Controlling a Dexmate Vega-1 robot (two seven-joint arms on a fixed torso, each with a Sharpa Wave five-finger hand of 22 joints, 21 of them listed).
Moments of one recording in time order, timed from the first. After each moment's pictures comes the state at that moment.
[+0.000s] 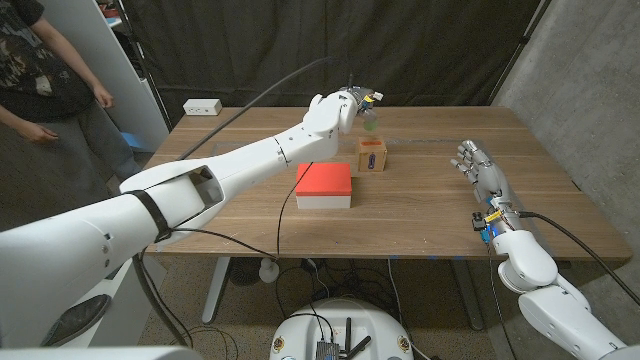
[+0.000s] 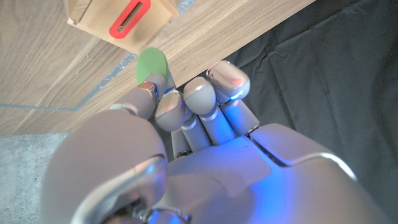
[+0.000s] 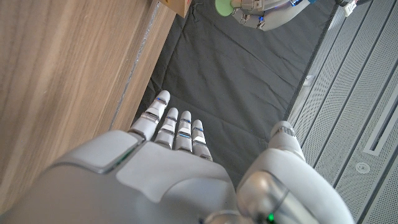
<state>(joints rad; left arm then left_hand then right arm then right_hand) 0.10 0.29 1.15 -1.50 0.74 0.66 -0.35 0.78 0.09 0.79 -0.19 0.21 0.88 0.00 0.58 0.27 1.39 -0.17 1.52 0.55 1.40 -0.21 1.57 0.43 1.07 -0.19 1.56 1.24 -1.44 -0.63 -0.07 -1.82 0.44 0.43 -0.25 0.19 0.02 0.30 -0.15 0.18 0.05 0.12 0.20 0.18 0.14 0.11 0.20 0.19 0.06 0.09 0.23 0.33 0.28 0.09 0.20 0.17</state>
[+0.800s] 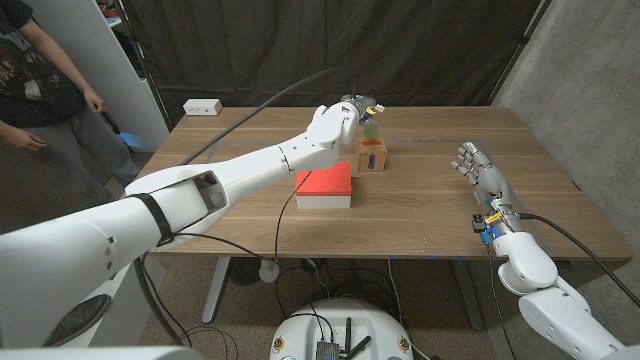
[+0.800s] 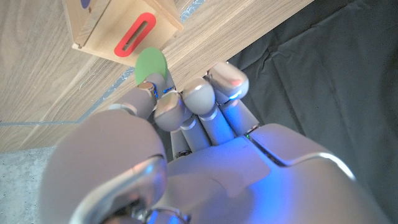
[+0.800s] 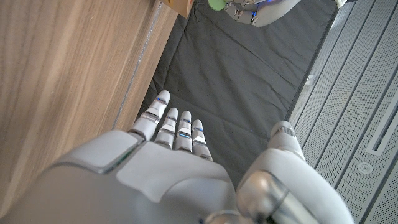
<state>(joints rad) 0.11 0.28 1.20 -1.45 0.76 0.63 -0.30 0.78 0.09 0.79 -0.19 0.21 0.88 0.00 0.58 0.27 1.39 -0.17 1.52 0.55 1.40 -0.21 1.57 0.43 1.07 -0.19 1.56 1.24 -1.45 -0.63 -0.07 -1.82 0.44 0.43 -0.25 0.19 0.02 0.30 -0.15 0.18 0.05 0.12 0.20 0.18 0.14 0.11 0.20 0.19 0.06 0.09 0.23 0.33 0.28 0.09 0.20 0.17</state>
